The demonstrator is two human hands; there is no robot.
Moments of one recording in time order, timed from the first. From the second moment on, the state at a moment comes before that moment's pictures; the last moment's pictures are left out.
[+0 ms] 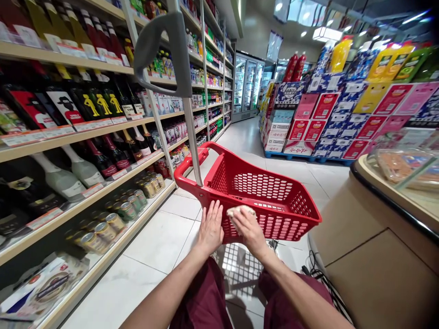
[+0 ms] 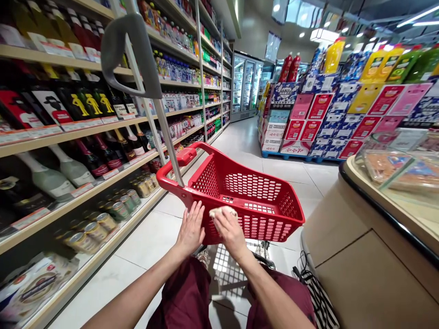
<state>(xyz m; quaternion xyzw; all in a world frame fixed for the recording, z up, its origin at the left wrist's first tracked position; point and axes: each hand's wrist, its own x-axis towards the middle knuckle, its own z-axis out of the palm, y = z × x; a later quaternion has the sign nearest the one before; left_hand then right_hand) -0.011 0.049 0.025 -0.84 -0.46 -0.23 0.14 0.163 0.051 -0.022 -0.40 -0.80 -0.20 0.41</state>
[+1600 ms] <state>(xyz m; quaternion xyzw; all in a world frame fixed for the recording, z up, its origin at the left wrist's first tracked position) 0.160 0.036 0.007 -0.96 -0.26 -0.11 0.08 0.358 0.003 -0.070 -0.60 -0.60 -0.21 0.49</state>
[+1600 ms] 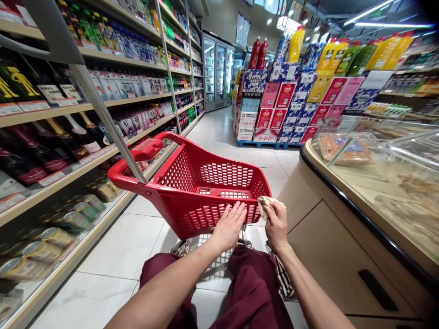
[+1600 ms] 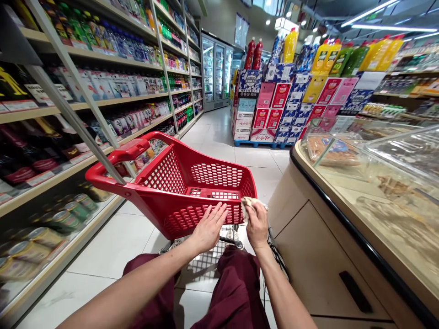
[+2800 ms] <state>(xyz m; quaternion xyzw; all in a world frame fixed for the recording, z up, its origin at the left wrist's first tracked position) 0.074 0.053 0.015 -0.92 -0.34 -0.14 0.14 0.258 0.026 -0.046 -0.52 -0.71 -0.18 0.43</state>
